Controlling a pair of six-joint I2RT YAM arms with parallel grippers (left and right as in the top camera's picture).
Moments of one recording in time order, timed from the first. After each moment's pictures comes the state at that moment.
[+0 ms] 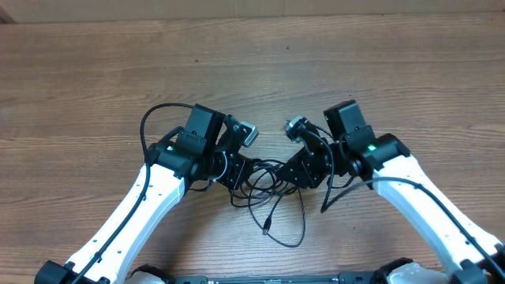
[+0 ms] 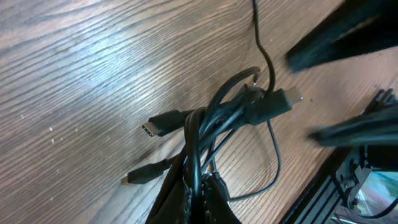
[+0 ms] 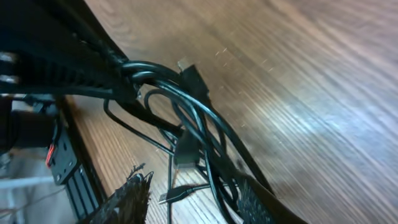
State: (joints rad) left arm -0.43 1.38 0.99 -0.76 0.49 0.00; right arm 0.41 1.42 0.97 -0.70 -0.66 -0.19
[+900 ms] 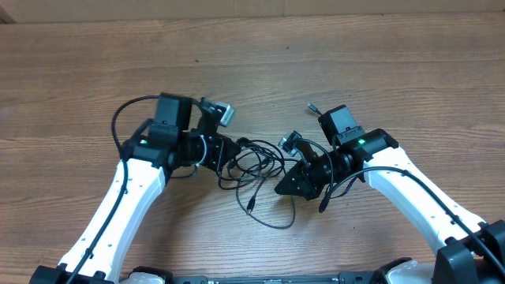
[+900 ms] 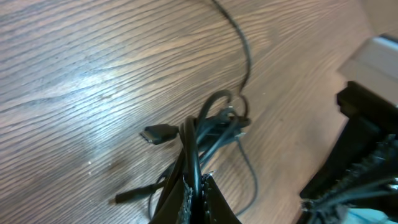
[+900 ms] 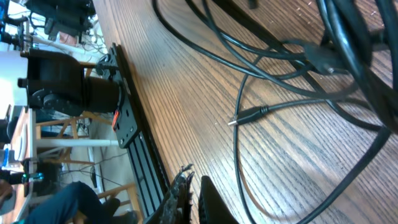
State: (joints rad) left arm -0.23 1.38 0.99 -0.66 0.65 0.01; right arm 0.41 1.50 0.97 -0.84 -0.89 -0.30
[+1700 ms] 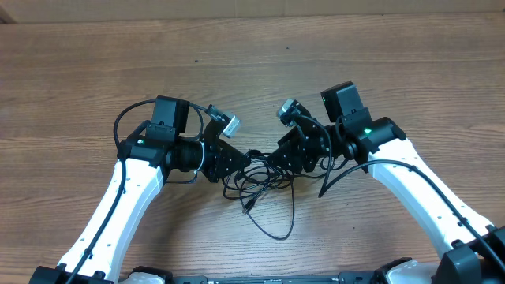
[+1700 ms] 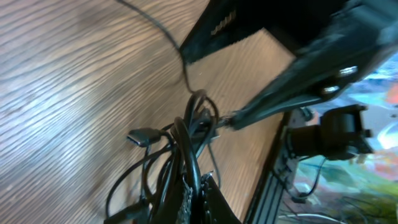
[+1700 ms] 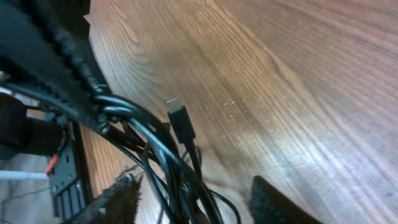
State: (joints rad) left arm -0.22 1.38 0.99 -0.75 0.92 0.22; right arm 0.40 1.51 1.09 -0.65 -0.75 -0.30
